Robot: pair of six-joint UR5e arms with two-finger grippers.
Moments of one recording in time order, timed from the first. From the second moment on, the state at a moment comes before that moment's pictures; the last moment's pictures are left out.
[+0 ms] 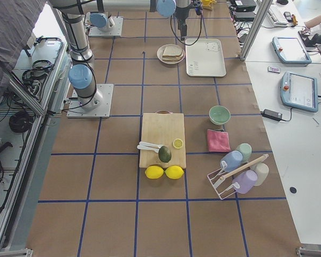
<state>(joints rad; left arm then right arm) -1.55 -1.62 -1.55 -1.52 1.56 0.03 1.70 -1.46 1.48 -1.66 -1.55 -0.03</state>
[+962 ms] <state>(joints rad) -1.65 -1.87 -1.83 -1.15 1.47 -0.15 1.65 -1.54 1.41 -1.47 -1.61 -0.06</state>
